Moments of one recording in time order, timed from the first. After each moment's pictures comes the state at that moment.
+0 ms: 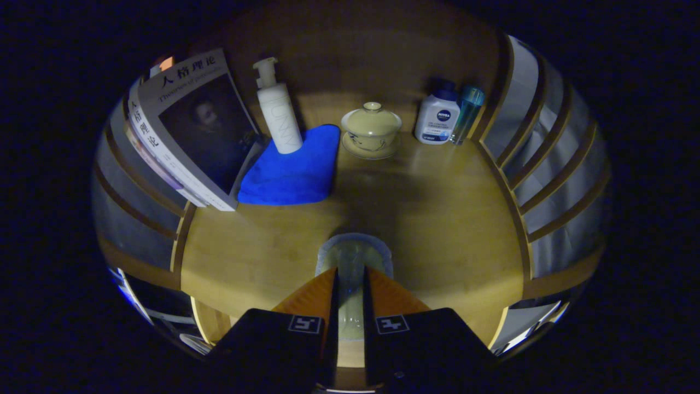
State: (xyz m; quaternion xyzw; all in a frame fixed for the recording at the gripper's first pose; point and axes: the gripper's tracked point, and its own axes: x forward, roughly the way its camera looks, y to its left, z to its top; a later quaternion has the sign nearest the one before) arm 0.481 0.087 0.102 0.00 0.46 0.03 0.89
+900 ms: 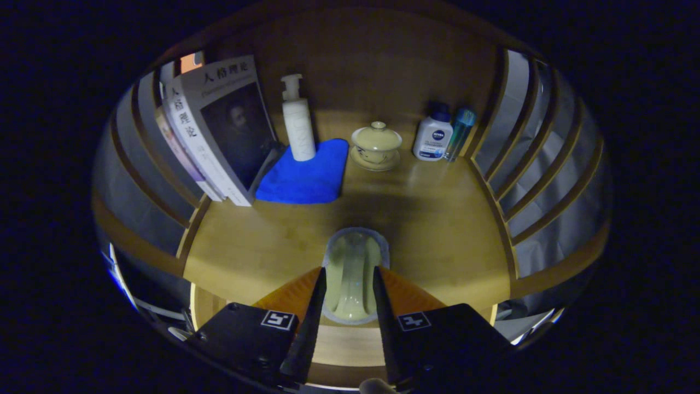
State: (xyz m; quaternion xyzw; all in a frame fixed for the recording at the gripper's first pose) arm 0.440 0.091 0.128 -0.02 0.41 0.04 0.91
